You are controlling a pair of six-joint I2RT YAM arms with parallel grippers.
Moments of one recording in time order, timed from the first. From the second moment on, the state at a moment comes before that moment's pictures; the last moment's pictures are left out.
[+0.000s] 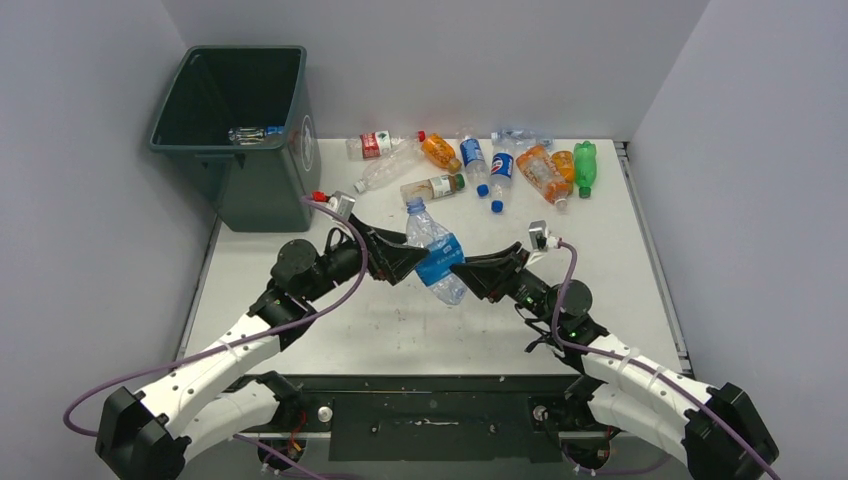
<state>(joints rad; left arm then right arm) -0.66 0.92 0.65 0.38 0.29 -0.68 0.65 0.87 0.30 0.83 -0.33 0.69</state>
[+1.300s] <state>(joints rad) -0.66 1.16 0.83 0.61 0.82 -0.88 0.69 0.79 0.58 0.25 -0.50 0.46</state>
